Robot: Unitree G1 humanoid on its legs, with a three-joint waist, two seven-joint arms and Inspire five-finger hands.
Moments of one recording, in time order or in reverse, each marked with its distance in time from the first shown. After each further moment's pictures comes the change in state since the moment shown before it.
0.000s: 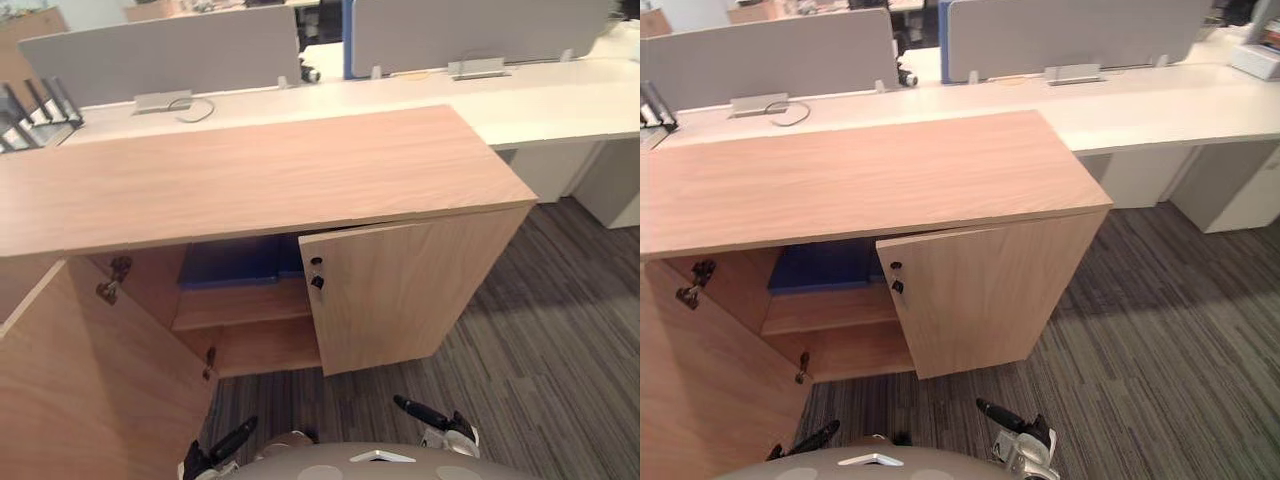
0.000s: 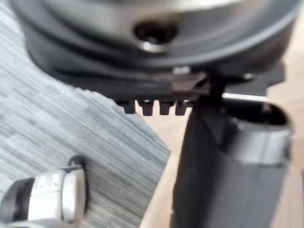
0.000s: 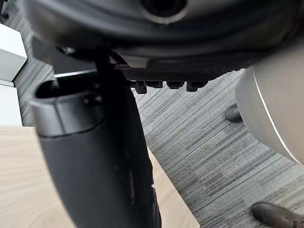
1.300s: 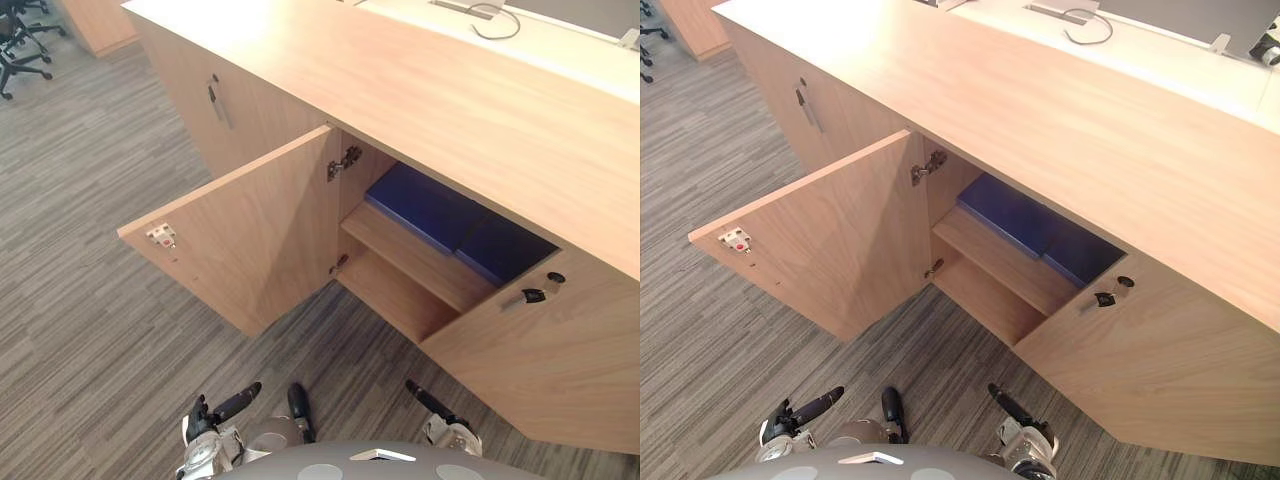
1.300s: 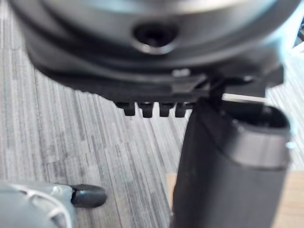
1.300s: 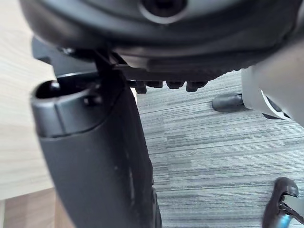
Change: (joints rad) left arm -0.069 0.066 -0.161 -0.035 -0.066 0.014 -0.025; right arm -0.080 0.030 -0.334 0.054 0.040 -0.008 0.007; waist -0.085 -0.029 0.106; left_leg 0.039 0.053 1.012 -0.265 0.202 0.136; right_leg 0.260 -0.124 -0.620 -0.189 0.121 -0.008
